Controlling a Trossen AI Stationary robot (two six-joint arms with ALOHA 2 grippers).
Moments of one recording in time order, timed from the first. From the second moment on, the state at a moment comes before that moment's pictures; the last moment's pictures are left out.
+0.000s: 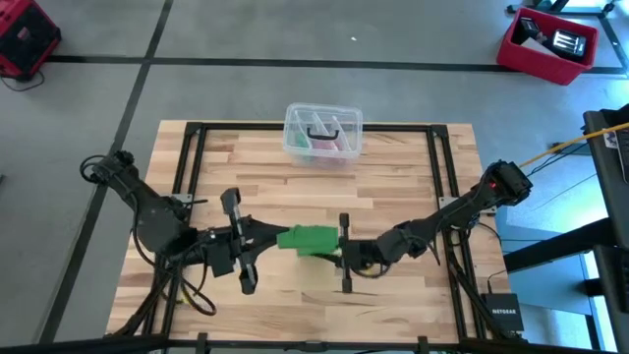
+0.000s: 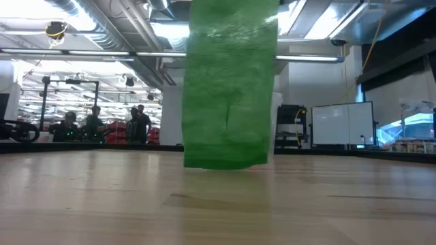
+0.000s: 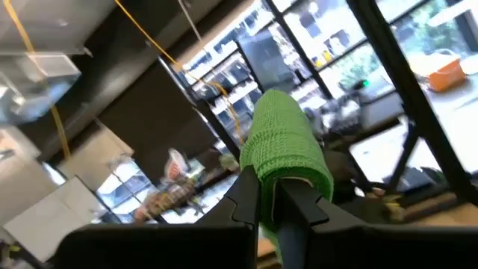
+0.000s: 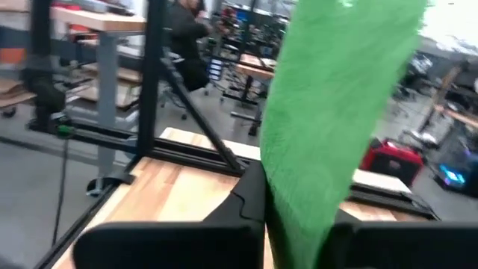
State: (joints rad) left arm -0.70 1.42 1.53 0.14 -0.88 0.78; right arm 0.50 1.59 0.97 0.59 0.42 -0.21
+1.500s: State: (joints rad) left arm -0.45 1.40 1.33 0.02 -0.94 0.83; right arm 0.79 1.59 1.47 0.23 0.59 -0.40
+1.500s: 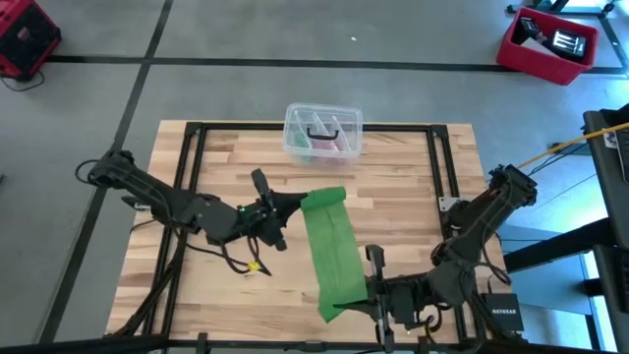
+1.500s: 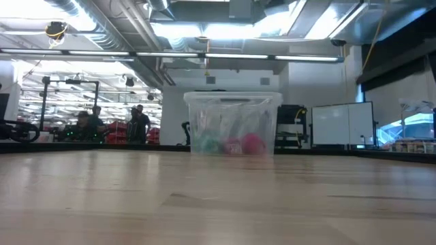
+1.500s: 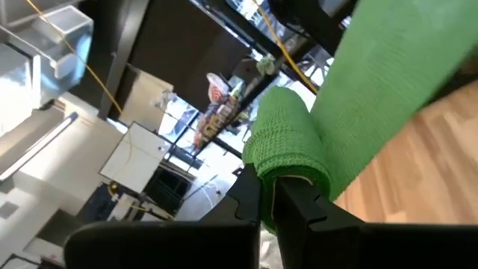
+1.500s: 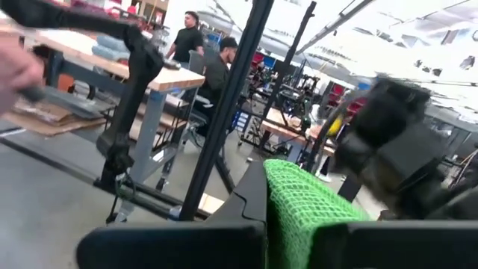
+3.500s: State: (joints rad) left arm -0.58 1.63 1.16 0.15 -0.55 0.31; right arm 0.16 1.55 1.70 -0.37 0.61 0.03
